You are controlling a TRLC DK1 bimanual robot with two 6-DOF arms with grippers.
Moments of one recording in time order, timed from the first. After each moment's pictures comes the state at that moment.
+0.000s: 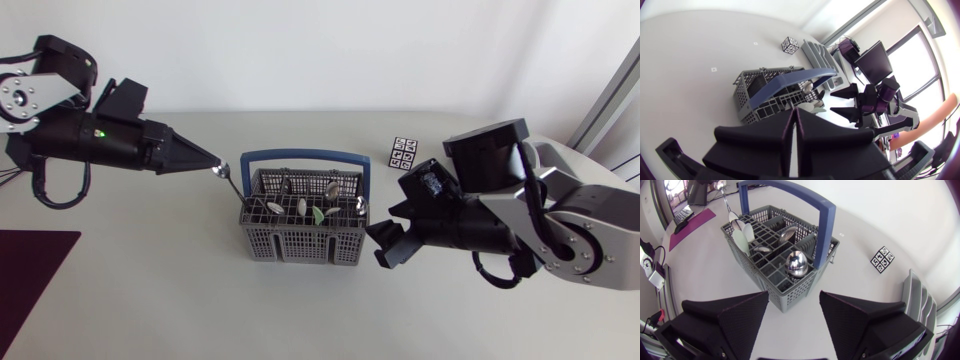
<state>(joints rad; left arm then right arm) 0.00 1.46 1.12 -0.67 0.91 0.09 0.54 1.25 0.67 -0.17 -0.07 -0.13</state>
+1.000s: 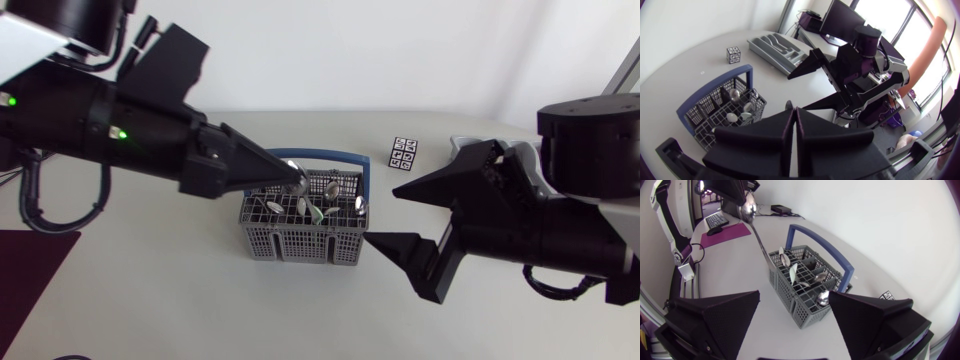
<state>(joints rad) -0.56 1.24 1.17 -0.66 0.65 0.07 0.61 0.93 0.68 -0.29 -0.23 -0.26</state>
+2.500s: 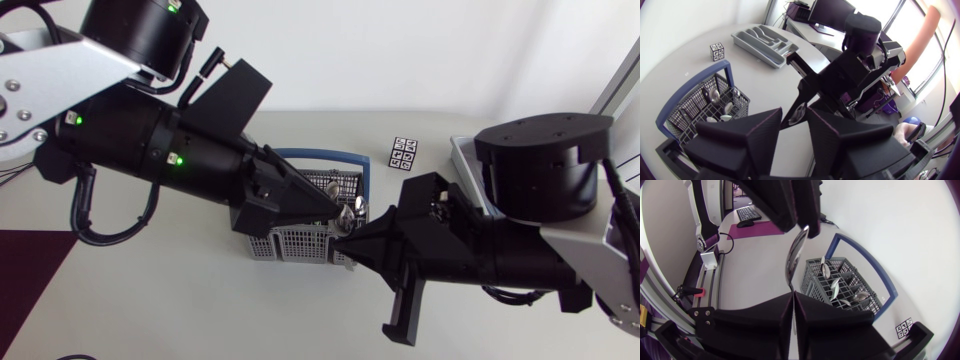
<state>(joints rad) -0.67 1.31 1.17 -0.63 0.64 0.09 0.76 1.03 0.65 -0.18 -0.33 -0.33</state>
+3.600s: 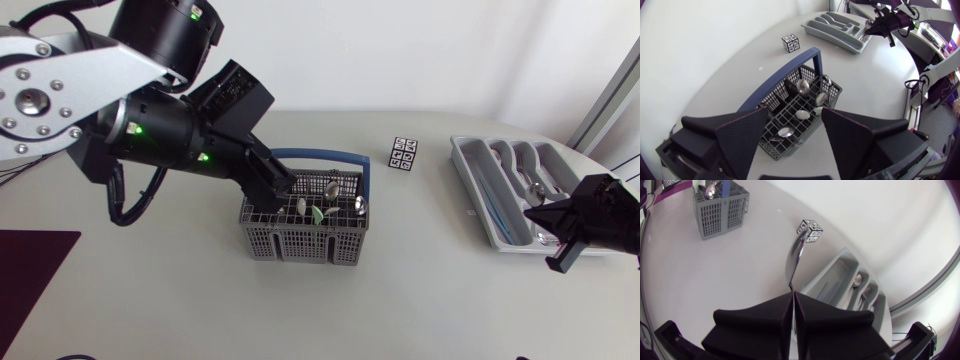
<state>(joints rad) -0.66 1.37 1.18 -0.59 0.03 0.26 -0.56 1.28 0.65 -0.27 -0.67 -1.16</state>
